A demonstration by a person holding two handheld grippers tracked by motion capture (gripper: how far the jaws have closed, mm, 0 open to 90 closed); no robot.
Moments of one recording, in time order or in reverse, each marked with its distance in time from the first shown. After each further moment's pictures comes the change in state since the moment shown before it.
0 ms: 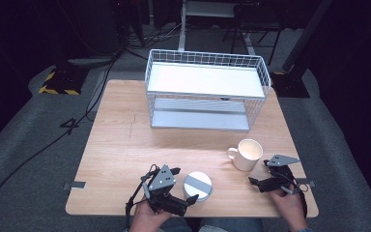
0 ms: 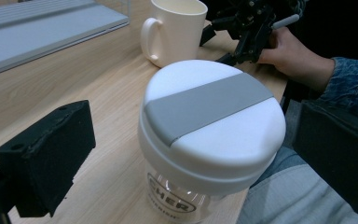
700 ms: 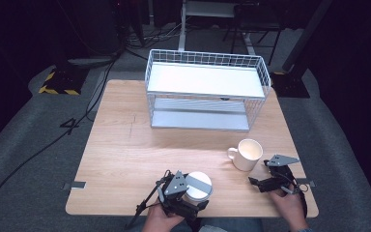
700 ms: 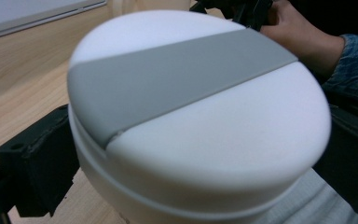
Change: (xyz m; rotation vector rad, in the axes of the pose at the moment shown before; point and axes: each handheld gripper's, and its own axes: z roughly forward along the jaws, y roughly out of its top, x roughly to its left) left arm -0.007 -0.020 0.040 0.037 -0.025 0.021; right arm 0.000 0.000 0.000 -0.001 0.001 0.000
